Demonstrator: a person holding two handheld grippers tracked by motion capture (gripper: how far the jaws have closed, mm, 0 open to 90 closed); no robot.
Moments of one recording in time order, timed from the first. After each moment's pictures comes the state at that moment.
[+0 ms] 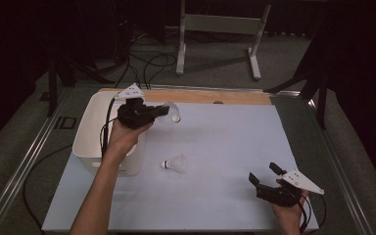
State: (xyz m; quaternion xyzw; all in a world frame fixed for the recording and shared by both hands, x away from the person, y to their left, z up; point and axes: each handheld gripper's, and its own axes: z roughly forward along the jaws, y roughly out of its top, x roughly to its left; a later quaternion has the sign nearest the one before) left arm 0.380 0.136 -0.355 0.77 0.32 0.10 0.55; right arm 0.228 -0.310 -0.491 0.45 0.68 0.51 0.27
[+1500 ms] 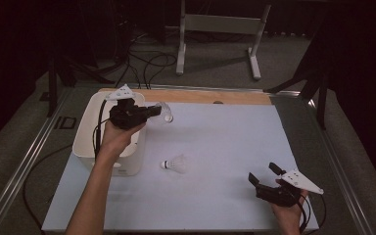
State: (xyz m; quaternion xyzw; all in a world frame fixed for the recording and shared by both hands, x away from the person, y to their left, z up) left arm 0.380 0.156 -0.360 0.76 0.33 0.10 0.55; right arm 0.229 -0.309 -0.491 0.45 0.68 0.51 0.27
